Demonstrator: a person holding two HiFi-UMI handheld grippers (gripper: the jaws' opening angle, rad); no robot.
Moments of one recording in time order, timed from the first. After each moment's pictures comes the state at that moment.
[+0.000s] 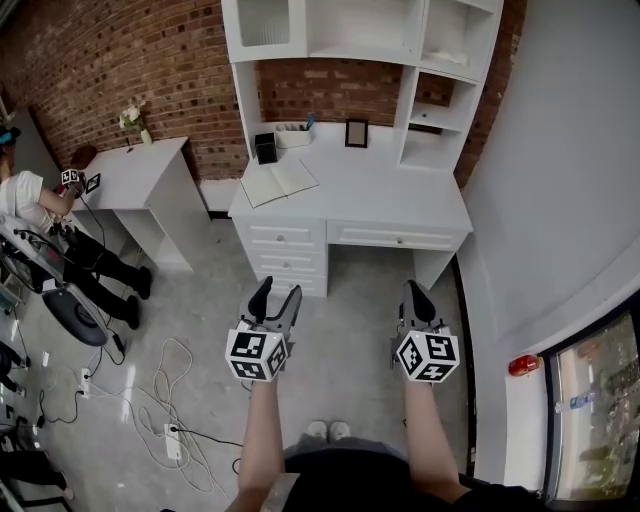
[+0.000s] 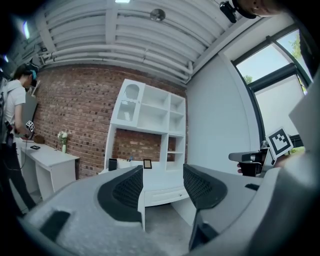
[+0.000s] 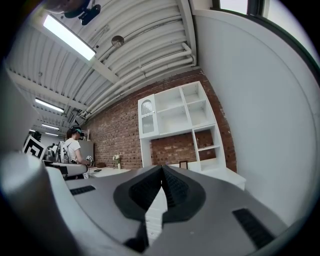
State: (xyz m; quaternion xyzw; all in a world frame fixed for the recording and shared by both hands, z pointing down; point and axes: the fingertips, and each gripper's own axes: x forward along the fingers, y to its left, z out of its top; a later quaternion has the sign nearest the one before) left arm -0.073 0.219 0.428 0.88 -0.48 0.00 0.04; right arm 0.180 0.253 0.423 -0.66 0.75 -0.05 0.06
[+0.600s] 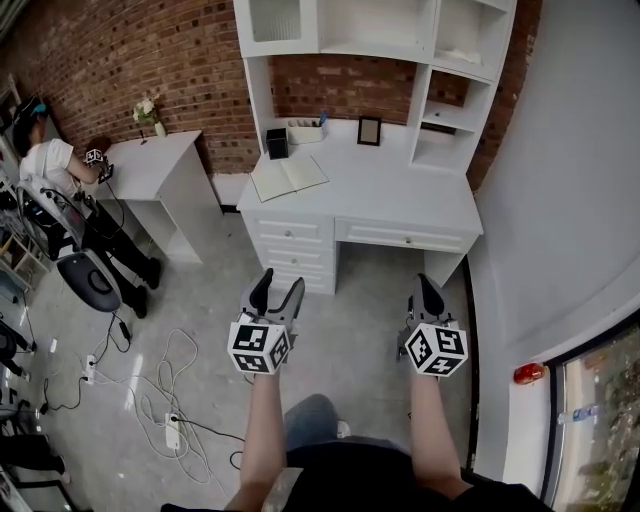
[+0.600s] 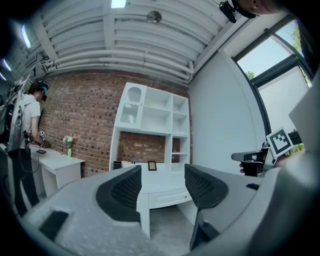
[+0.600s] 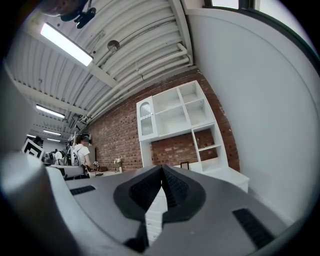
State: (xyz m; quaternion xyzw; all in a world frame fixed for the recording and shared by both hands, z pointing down) left arm -0.067 0.214 0.425 0.86 -0.51 0.00 0.02; right arm 0.205 0.238 0.426 -0.65 0.75 -0.06 0.08
